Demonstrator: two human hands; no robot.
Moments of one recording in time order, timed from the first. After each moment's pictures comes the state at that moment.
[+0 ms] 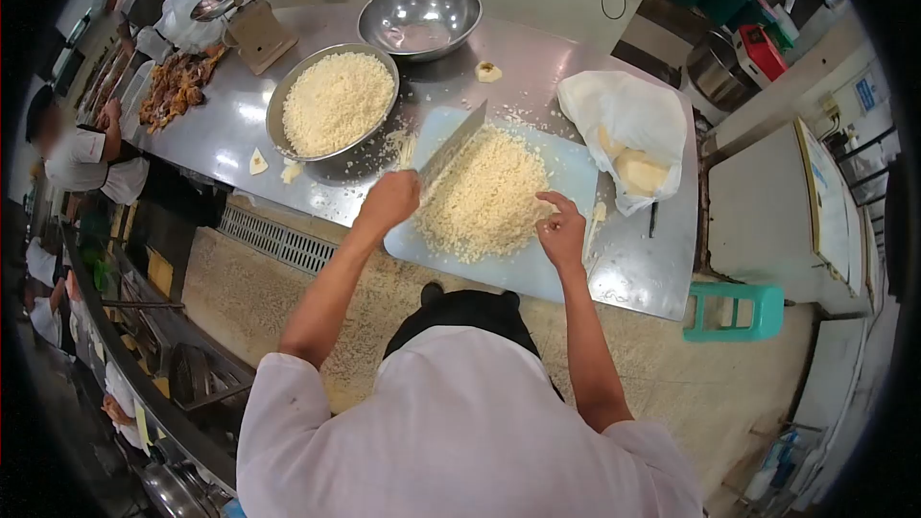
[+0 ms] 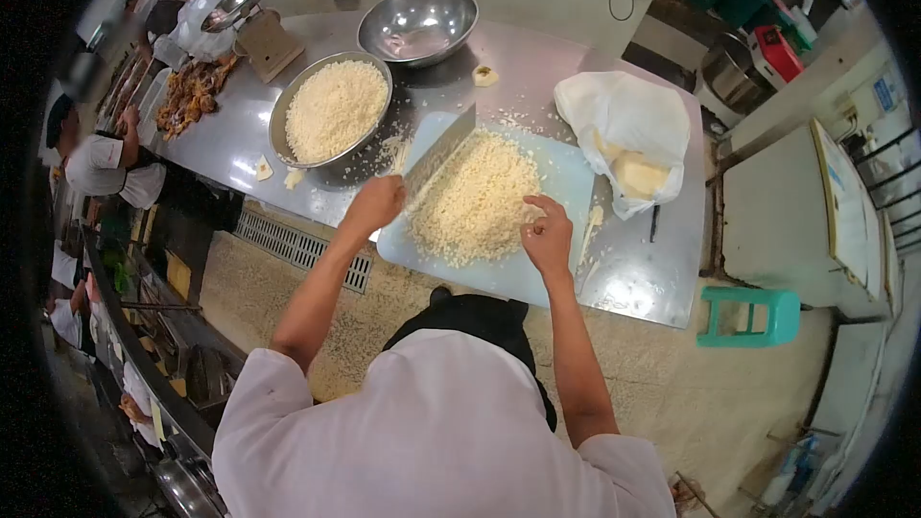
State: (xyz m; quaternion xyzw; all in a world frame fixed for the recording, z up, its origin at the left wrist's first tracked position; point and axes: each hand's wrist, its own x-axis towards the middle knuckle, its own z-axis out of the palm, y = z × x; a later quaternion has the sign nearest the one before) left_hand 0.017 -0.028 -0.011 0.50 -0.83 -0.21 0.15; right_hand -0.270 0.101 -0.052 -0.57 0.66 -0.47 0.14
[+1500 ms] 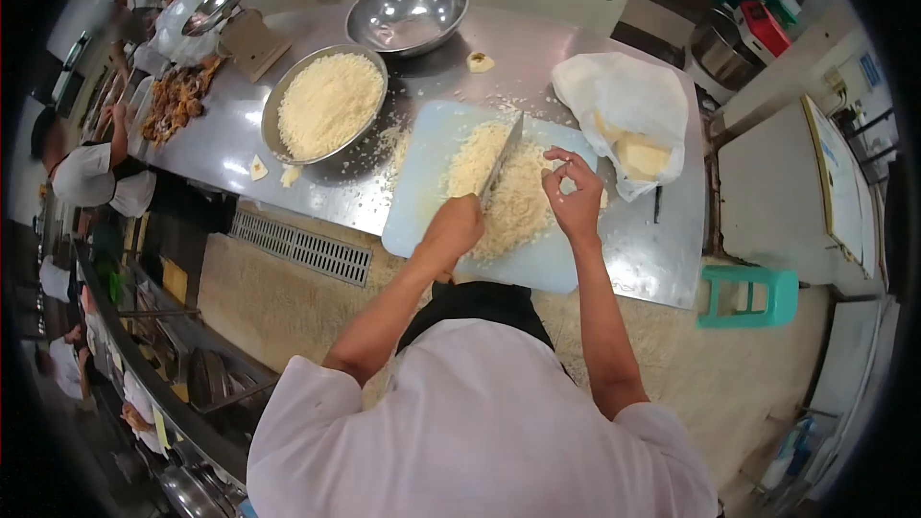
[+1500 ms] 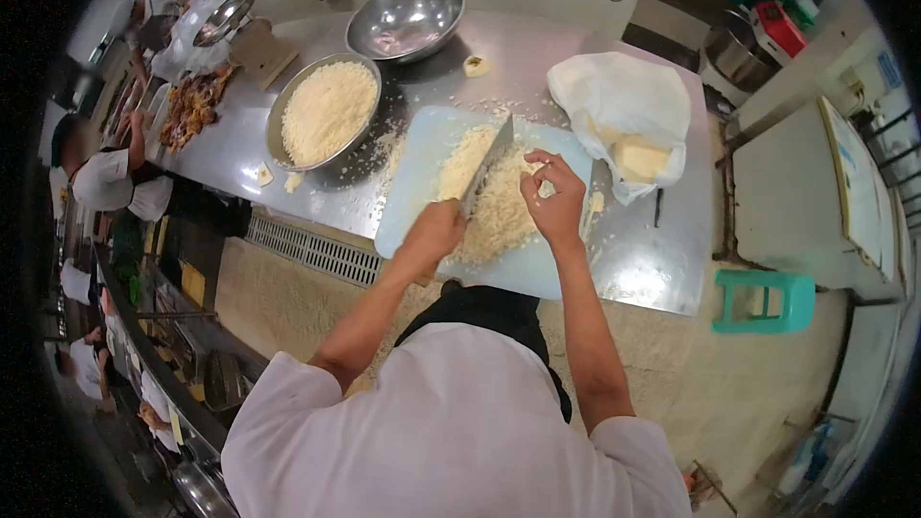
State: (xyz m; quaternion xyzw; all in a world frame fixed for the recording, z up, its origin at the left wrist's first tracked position) left_hand -0.074 0.044 -0.010 0.49 -0.80 -0.32 0.13; right_hand -0.283 0.079 0.006 -0.57 0.58 -0.57 0.15
